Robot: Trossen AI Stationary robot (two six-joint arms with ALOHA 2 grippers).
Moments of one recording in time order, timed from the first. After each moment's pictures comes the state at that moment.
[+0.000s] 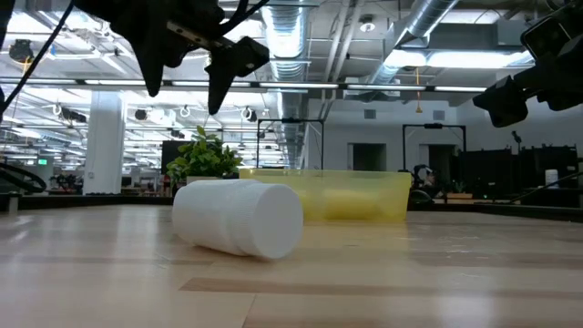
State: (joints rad) left arm -0.17 1.76 1.47 -1.13 0.14 -2.60; right arm 0.11 0.03 0.10 -0.28 -0.08 0.03
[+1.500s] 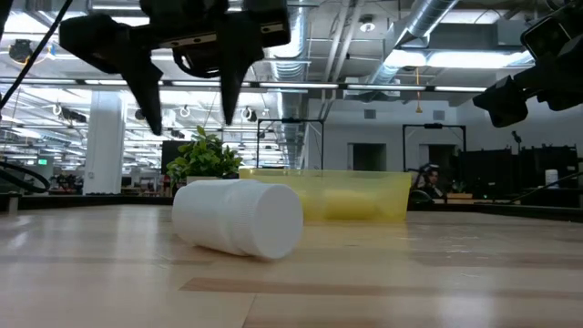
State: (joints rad) left arm -0.33 1.85 1.47 -1.00 -0.04 -1.84; right arm 0.11 0.03 0.10 -0.28 -0.08 0.03
